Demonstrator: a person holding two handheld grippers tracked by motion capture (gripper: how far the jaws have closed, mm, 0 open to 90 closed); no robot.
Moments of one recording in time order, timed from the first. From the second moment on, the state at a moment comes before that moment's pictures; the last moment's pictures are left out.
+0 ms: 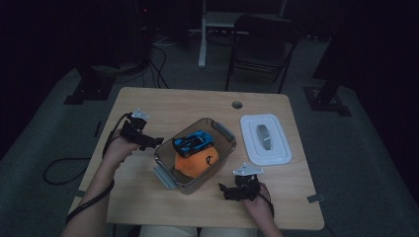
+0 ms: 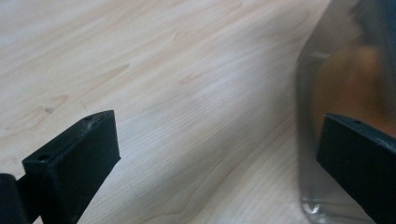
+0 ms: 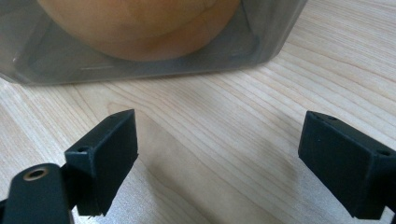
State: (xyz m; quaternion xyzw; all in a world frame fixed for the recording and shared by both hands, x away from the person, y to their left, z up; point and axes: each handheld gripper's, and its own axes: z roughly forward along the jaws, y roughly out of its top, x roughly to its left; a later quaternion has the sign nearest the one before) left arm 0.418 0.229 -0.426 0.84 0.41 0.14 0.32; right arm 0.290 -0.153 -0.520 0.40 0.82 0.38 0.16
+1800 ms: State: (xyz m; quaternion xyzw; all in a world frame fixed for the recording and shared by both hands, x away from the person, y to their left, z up) left arm 0.367 0.197 -0.485 0.86 0.38 0.10 0.32; right arm 0.321 -0.159 -0.511 0.41 0.80 0.40 0.19
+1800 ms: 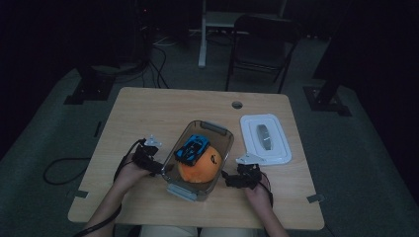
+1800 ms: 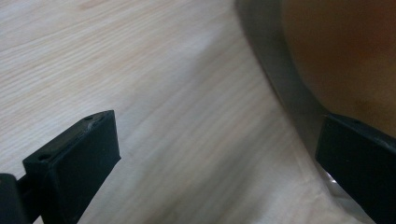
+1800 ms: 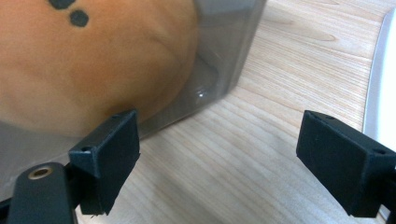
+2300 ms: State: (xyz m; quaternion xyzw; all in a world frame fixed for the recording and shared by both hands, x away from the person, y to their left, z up) left arm 0.348 0.179 -0.489 0.87 0.35 0.11 0.32; right arm 0.326 -0.192 -0.494 0.43 0.78 0.41 0.19
